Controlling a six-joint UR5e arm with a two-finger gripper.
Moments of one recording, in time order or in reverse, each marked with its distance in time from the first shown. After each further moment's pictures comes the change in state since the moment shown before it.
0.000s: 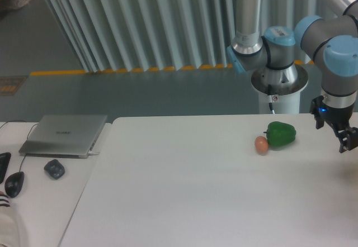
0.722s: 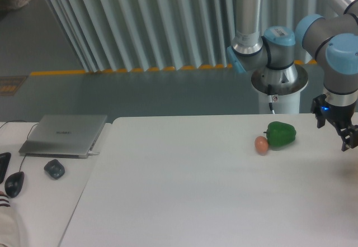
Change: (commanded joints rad) arm 0.028 0.023 -0.034 0.011 0.008 -0.014
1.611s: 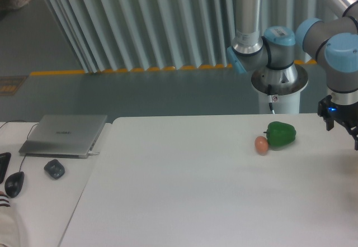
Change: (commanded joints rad) arm 0.058 0.014 -0.037 0.121 0.080 -0.078
